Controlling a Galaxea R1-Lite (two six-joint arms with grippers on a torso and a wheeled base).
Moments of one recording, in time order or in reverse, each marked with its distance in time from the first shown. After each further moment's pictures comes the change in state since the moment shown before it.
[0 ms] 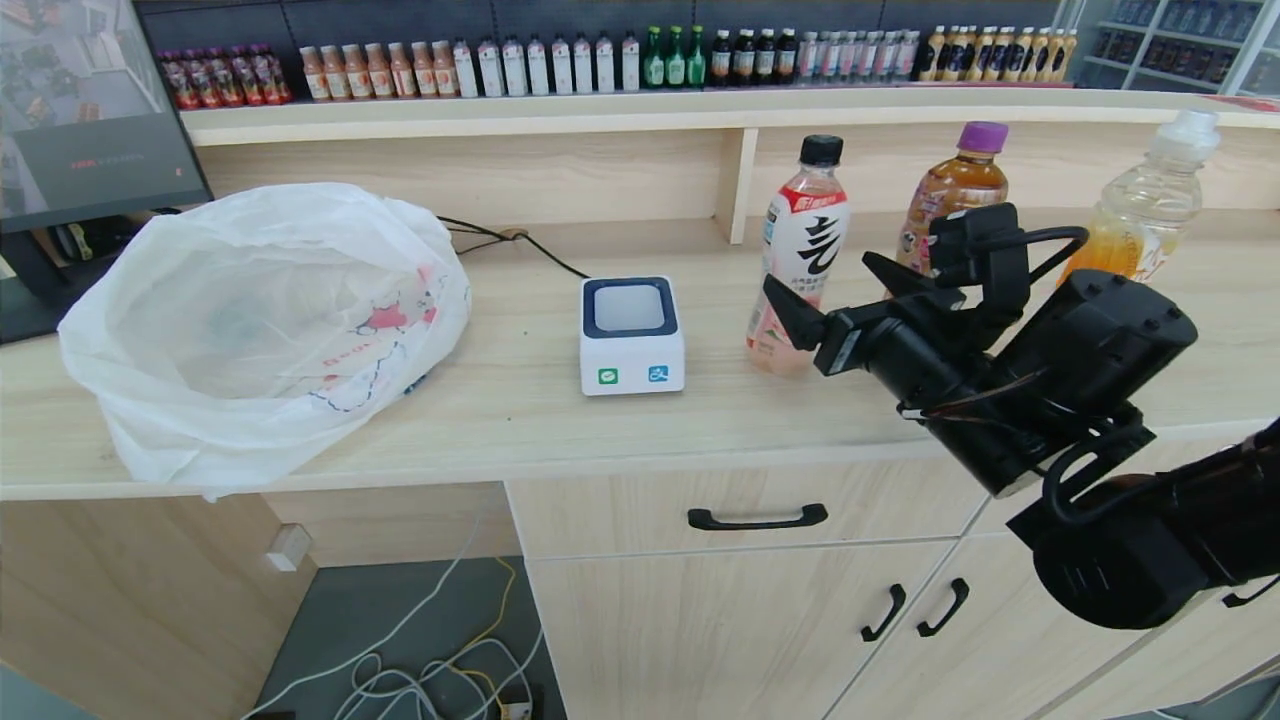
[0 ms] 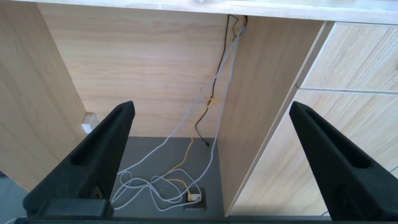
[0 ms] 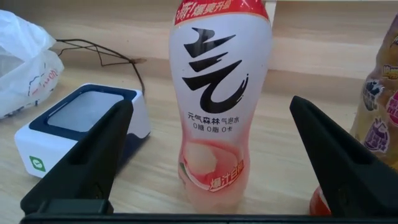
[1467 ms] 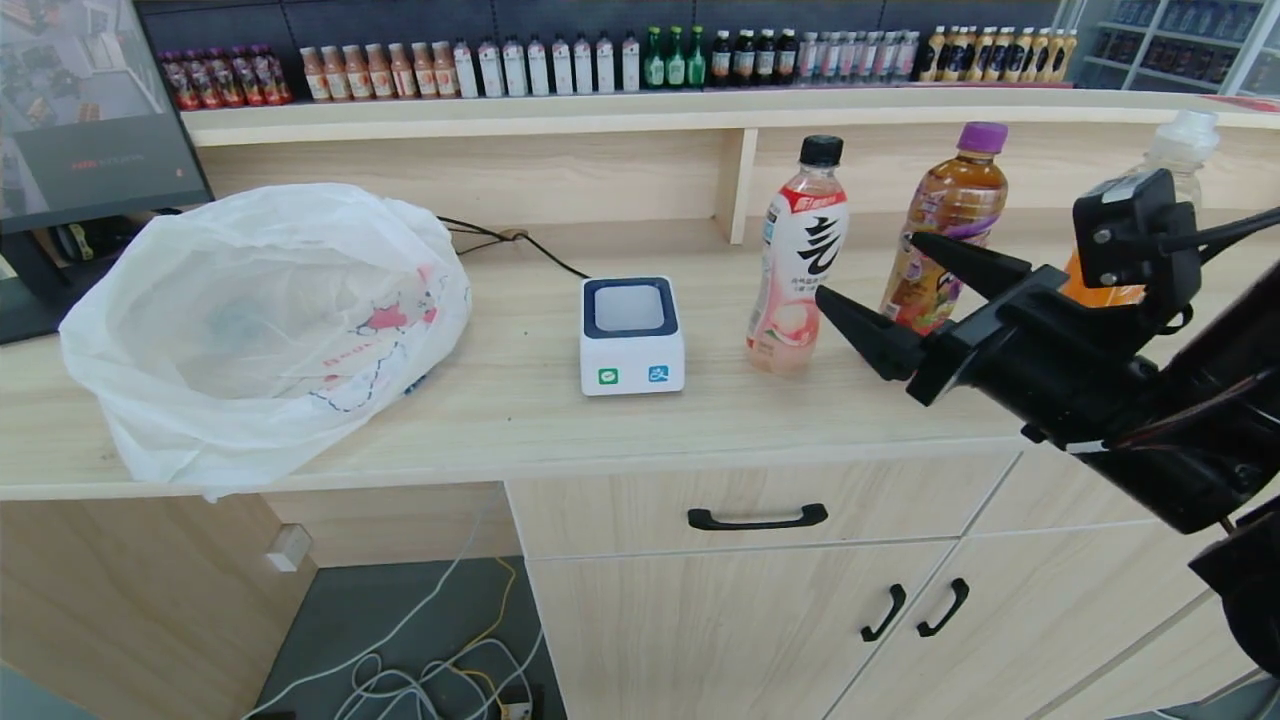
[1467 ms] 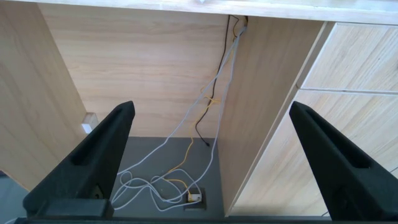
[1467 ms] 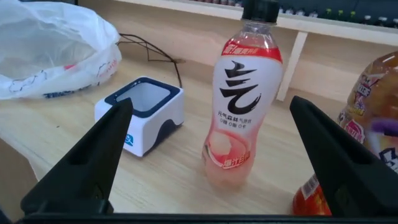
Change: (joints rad) left arm 0.000 0.000 0.000 0.000 0.000 0.000; right arm -0.039 -0.254 0.174 0.095 0.247 -0.059
